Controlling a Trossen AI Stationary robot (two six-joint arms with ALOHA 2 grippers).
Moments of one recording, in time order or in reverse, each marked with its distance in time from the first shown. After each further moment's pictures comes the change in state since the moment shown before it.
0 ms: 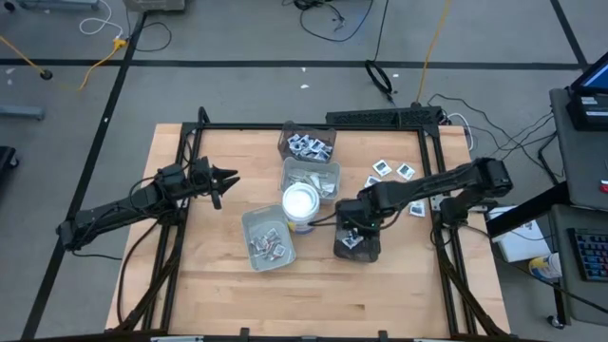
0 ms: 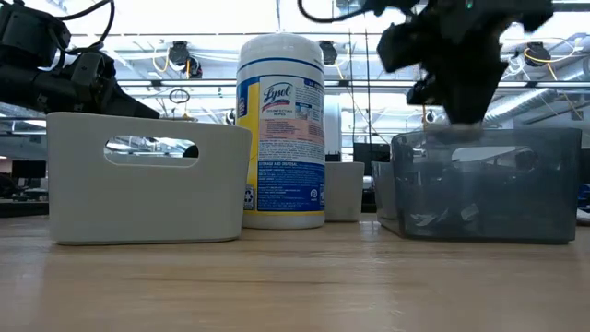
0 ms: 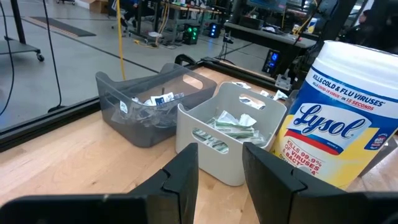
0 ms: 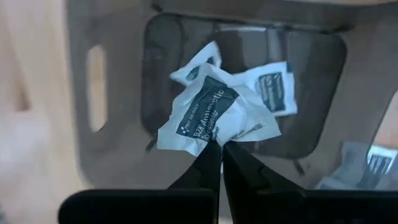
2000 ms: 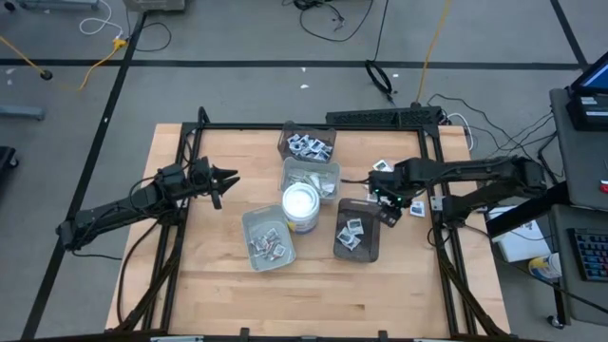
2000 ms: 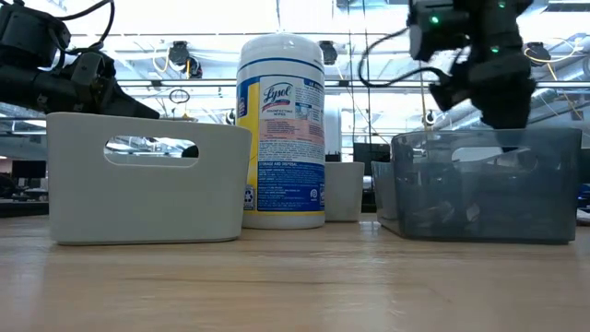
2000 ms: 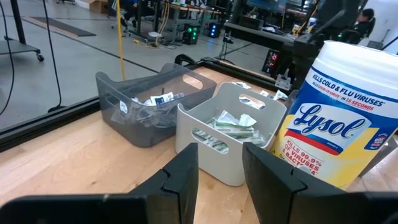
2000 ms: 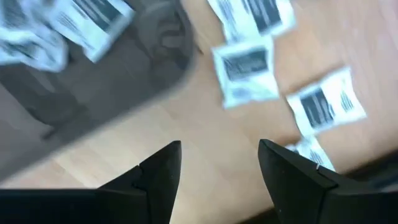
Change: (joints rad) left arm 0.000 0.000 0.000 0.000 0.000 0.000; right arm -0.254 -0.289 -0.304 -0.083 0.059 0.345
